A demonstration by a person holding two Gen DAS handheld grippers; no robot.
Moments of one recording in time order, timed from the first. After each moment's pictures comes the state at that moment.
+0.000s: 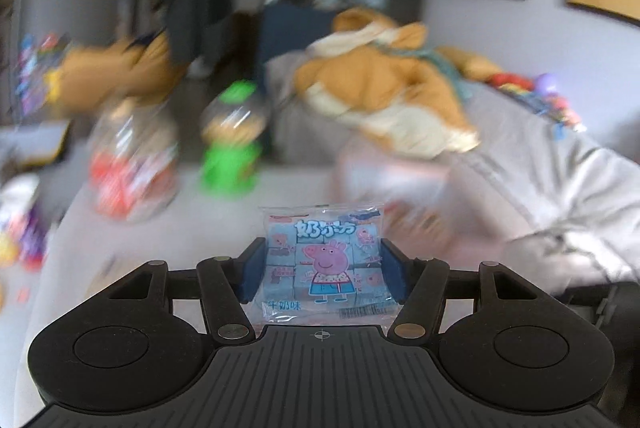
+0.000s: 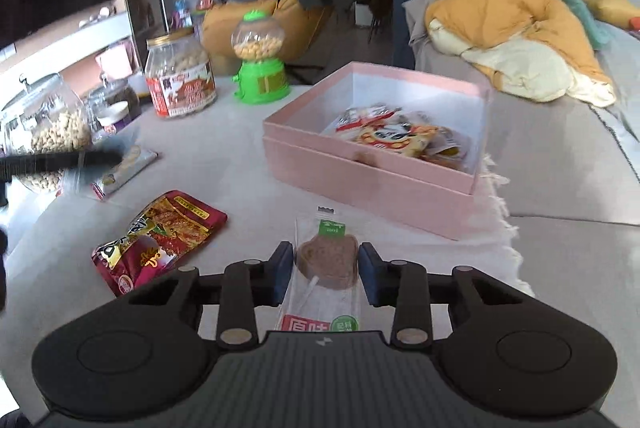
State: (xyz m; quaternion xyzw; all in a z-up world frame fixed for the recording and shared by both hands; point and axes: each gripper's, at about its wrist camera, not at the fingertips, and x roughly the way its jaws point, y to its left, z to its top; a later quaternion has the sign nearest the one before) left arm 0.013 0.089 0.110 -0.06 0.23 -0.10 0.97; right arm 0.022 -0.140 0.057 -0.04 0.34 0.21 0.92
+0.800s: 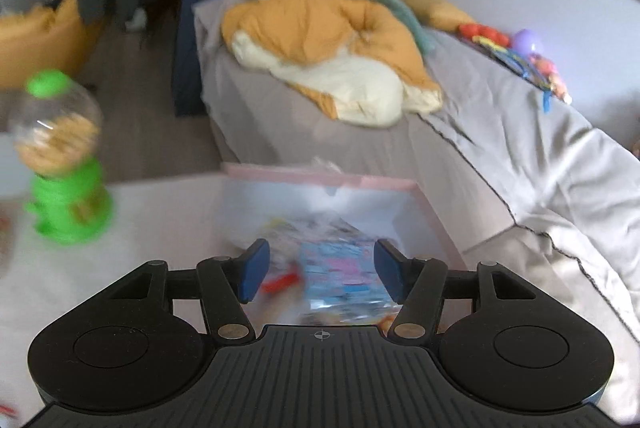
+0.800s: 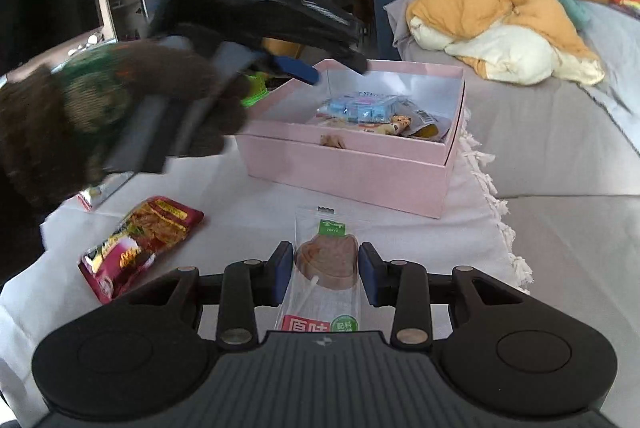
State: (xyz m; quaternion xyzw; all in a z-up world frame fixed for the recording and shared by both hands) left arm 0.196 0.012 0.084 -0.06 0.31 -0.17 0.93; right arm 0.028 -0.162 0.033 0.01 0.33 0.20 0.92
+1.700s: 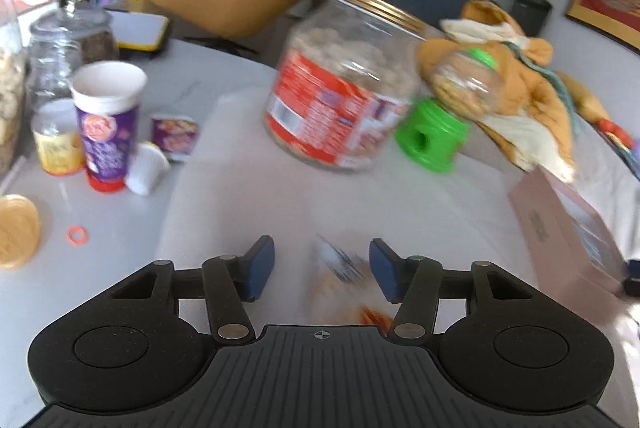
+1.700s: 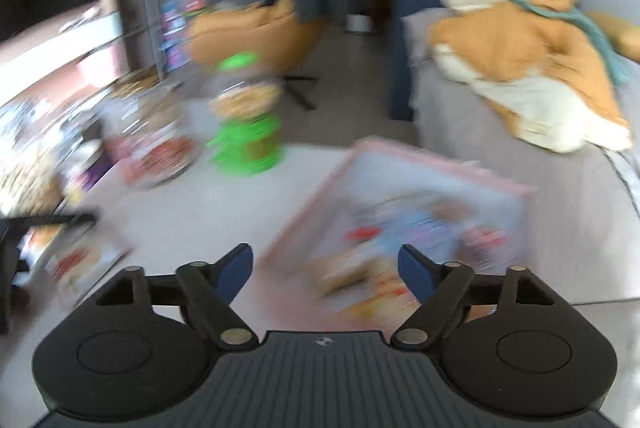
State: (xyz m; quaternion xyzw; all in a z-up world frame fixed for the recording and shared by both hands) left arm 0.074 0.288 0.010 -0.20 0.32 0.00 0.93; right arm 0.127 -0.052 0.086 -0.07 0.34 0.21 0.91
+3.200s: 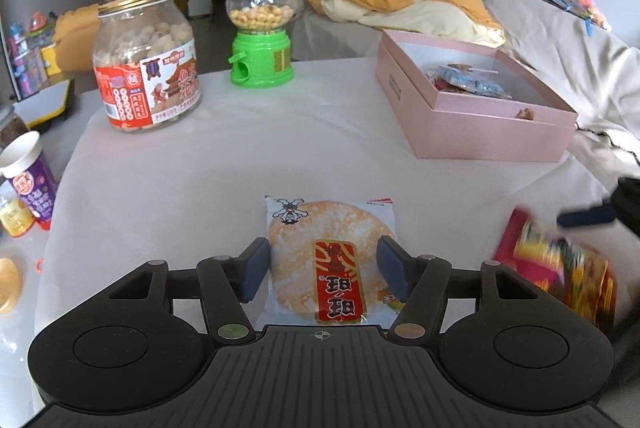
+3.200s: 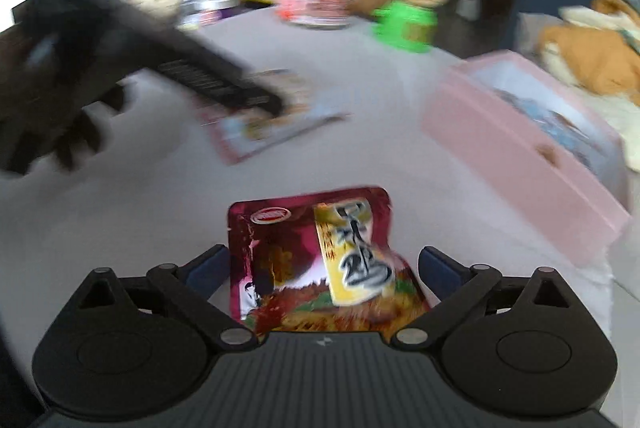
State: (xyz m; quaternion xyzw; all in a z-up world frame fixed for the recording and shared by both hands) left arm 0.028 0.128 0.022 0.01 0.36 -0.07 0.93; right arm -0.002 -0.042 0.013 -0.20 0.37 0.30 0.86
